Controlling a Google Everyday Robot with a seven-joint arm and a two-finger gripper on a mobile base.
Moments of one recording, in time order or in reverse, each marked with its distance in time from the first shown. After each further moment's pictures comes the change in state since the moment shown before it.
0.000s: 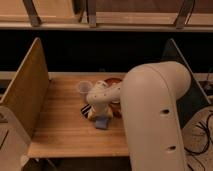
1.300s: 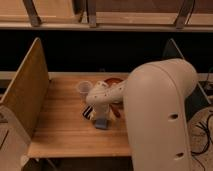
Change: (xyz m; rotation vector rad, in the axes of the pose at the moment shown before) arm 0.033 -0.011 -0.017 0.052 0.055 0.145
